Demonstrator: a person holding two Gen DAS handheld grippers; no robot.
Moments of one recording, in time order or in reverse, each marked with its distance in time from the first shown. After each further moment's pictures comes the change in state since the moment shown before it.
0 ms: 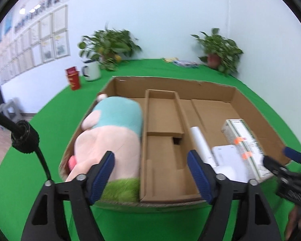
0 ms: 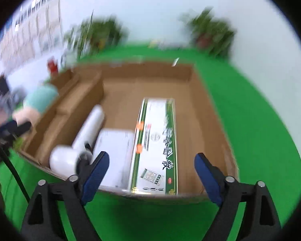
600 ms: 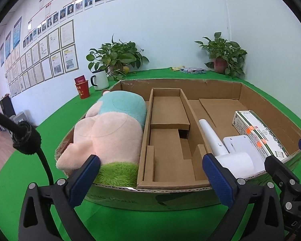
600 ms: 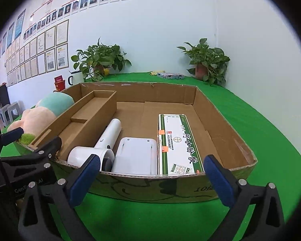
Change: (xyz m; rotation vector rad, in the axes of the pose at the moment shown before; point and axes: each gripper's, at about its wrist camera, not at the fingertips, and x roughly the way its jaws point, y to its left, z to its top) left arm 0.008 -0.013 -0.039 0.050 -0.096 0.058; right arm -0.008 0.036 -0.038 -0.028 -0.195 -0.025
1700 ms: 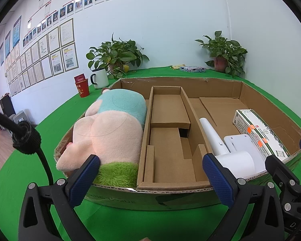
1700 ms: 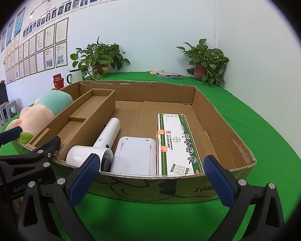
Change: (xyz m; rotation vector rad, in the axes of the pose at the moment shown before) left arm 0.004 -0.006 0.001 0.003 0.008 0.005; right arm 0.001 0.001 -0.001 -0.011 0.004 -0.018
